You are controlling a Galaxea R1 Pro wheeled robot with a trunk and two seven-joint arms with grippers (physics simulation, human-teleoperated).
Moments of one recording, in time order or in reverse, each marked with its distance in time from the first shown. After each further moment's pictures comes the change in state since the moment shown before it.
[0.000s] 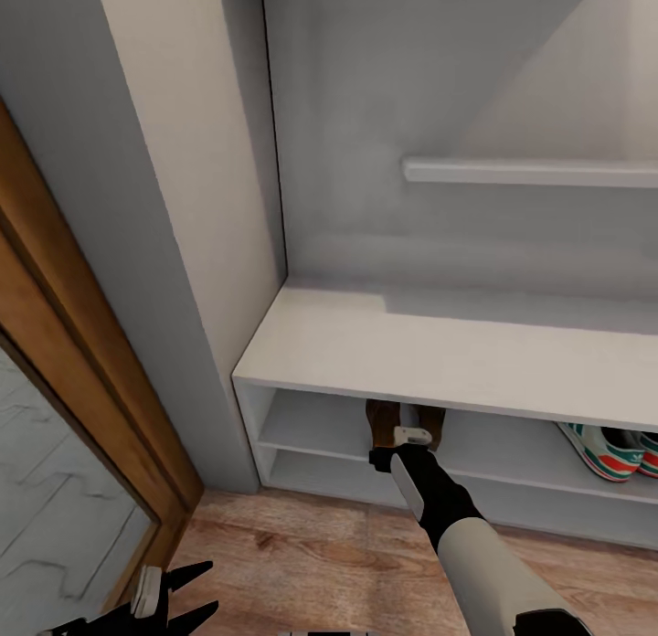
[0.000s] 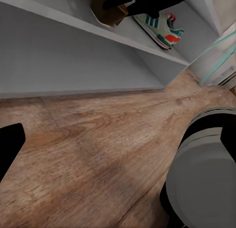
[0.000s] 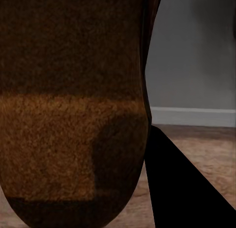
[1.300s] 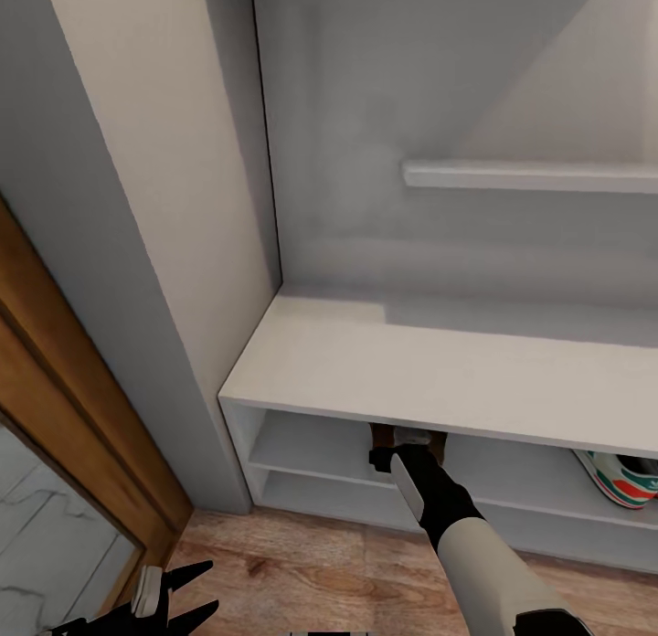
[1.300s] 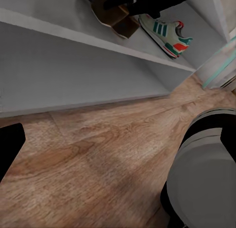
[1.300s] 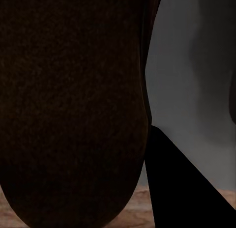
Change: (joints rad) left arm 0.000 0.000 -0.002 0.000 0.002 0.001 0.004; right arm 0.000 0.000 0.000 0.000 0.000 -0.001 0.001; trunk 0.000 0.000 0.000
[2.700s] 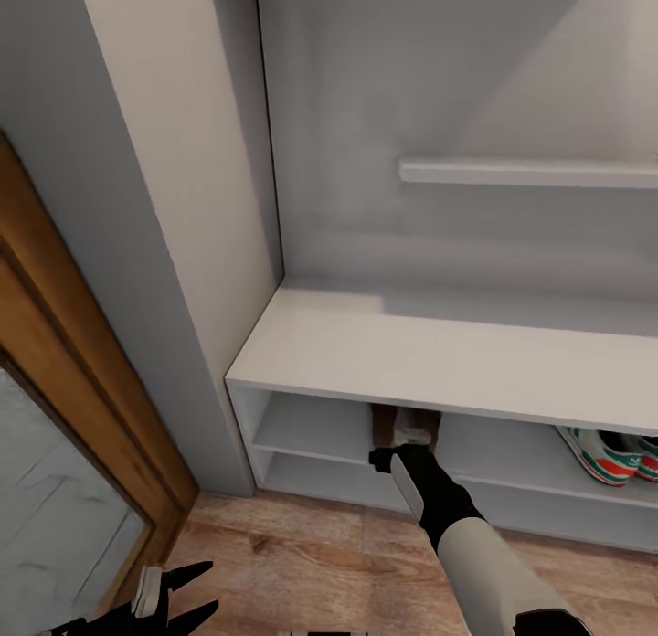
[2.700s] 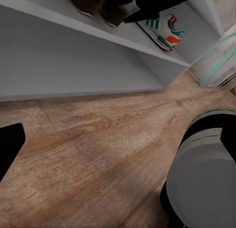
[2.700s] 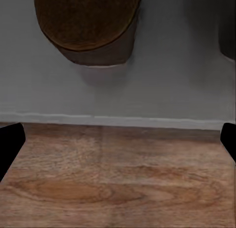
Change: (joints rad) left arm 0.000 0.000 0.001 0.000 0.000 0.000 -0.003; right arm 0.000 0.000 0.000 0.003 -0.003 -0.001 -0.001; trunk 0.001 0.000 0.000
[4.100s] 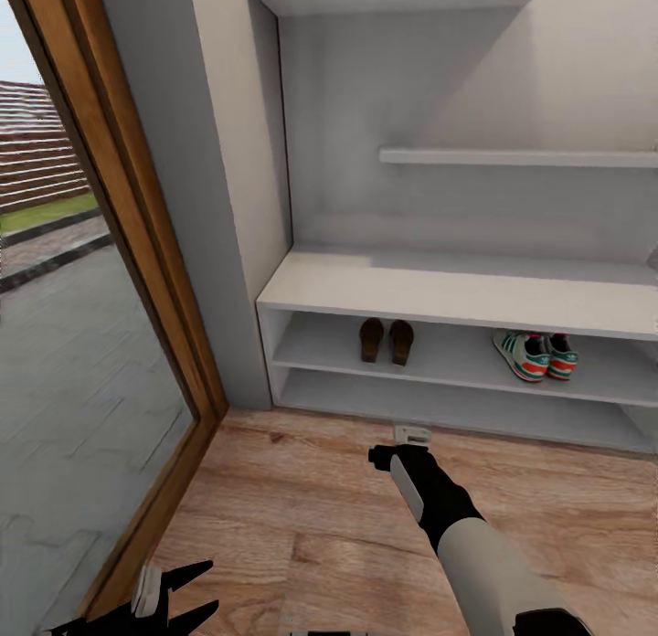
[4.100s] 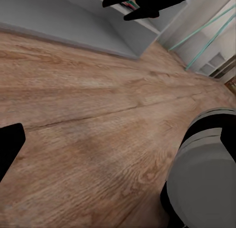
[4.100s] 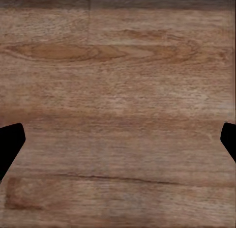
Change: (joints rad) left arm 0.000 0.000 -0.001 0.000 0.000 0.000 0.003; right arm 0.000 0.000 0.004 0.005 0.001 -0.038 0.002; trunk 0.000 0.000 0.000
